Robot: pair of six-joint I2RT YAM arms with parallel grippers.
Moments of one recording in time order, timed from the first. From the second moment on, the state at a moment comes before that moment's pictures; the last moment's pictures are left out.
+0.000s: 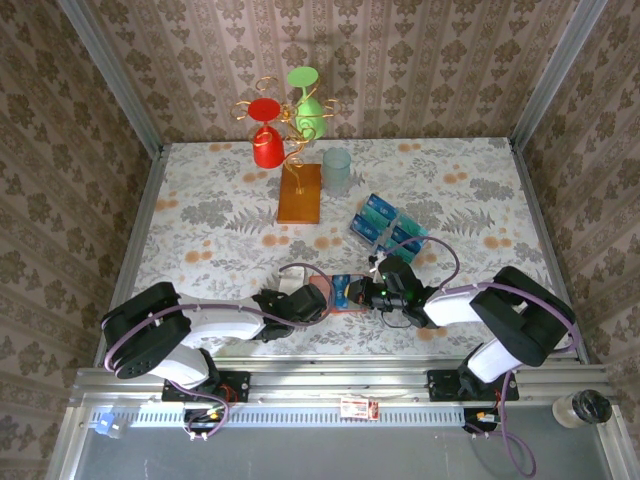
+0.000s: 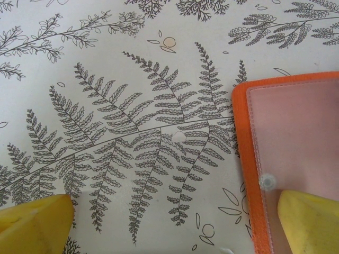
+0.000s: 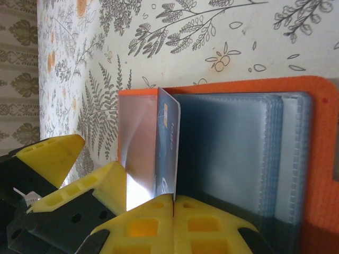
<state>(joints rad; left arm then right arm) -1.13 1.45 0.53 -0.16 -0.57 -0.82 0.68 1.54 0.39 0.51 -0.30 0.99</state>
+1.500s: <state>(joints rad) -1.13 1.45 0.53 -0.16 -0.57 -0.82 0.69 1.59 0.45 0.42 -0.37 0.97</state>
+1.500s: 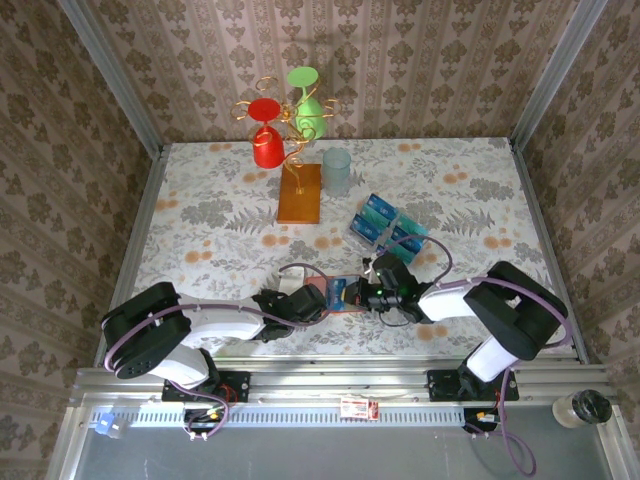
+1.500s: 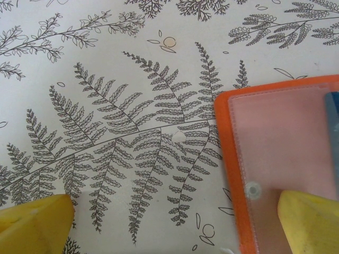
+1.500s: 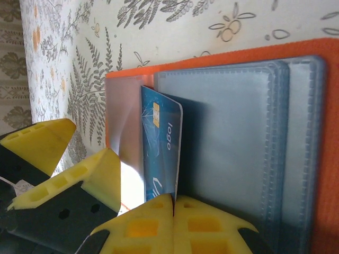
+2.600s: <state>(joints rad) -1.10 1.38 0.47 -0.17 -0.59 -0.83 0.68 1.59 0.74 -0.08 -0.37 0.71</state>
